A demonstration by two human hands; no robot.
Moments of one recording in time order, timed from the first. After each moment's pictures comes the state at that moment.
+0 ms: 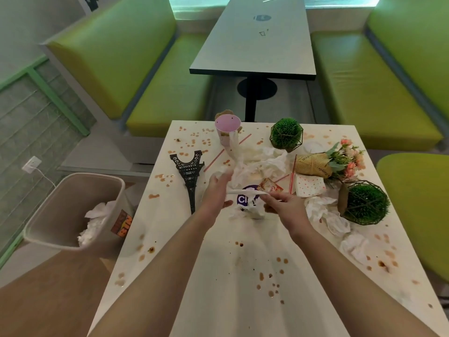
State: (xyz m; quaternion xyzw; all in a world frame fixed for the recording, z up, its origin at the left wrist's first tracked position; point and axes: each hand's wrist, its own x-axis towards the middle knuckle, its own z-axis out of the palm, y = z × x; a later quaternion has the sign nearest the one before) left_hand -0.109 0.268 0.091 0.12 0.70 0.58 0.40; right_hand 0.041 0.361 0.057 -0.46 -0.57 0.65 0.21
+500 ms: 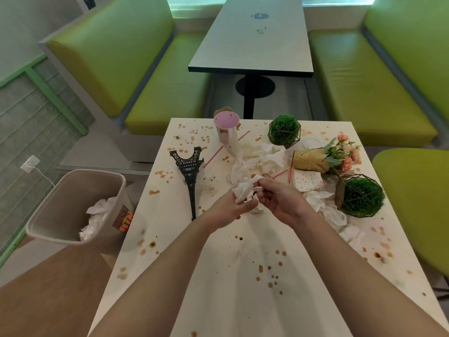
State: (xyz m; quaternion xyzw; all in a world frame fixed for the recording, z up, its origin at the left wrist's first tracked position) left_hand -0.087 0.243 0.079 0.38 0.68 0.42 0.47; right_hand 0.029 0.358 0.088 -0.36 -0.36 0.84 0.17
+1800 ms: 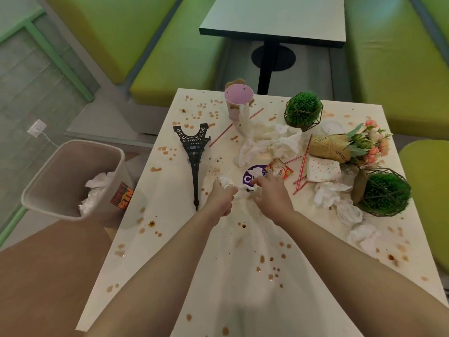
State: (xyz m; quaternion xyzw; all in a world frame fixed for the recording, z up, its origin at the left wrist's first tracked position) left_hand -0.104 0.254 0.008 0.01 0.76 0.46 0.46; right_hand 0.003 0.363 -0.013 -0.36 -0.90 0.25 -0.01
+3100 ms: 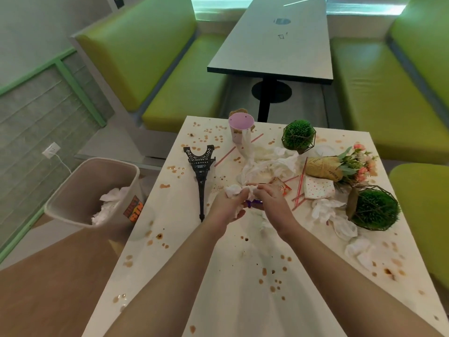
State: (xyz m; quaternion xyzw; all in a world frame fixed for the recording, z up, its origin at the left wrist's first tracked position) left_hand -0.088 0.239 0.056 0.08 0.66 0.59 0.46; right_hand 0.013 0.331 0.058 -0.36 -0.64 0.66 0.16
